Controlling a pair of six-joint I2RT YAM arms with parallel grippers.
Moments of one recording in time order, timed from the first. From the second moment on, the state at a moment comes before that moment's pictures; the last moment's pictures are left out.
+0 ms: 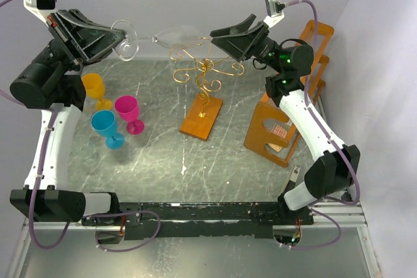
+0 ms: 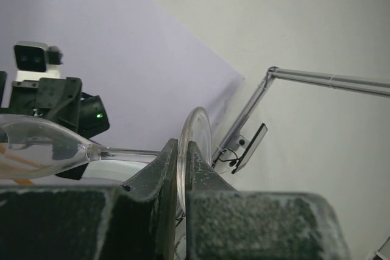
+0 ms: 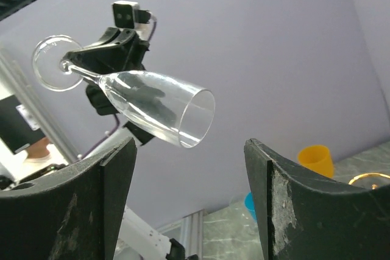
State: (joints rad) left arm -0.02 1.29 1.54 1.09 0.92 -1.99; right arm 0.34 1.51 1.48 0.77 -0.81 1.11
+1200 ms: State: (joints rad) left arm -0.14 1.29 1.38 1.37 0.78 -2.06; right arm 0.43 1.63 1.50 1.35 -0.85 1.48
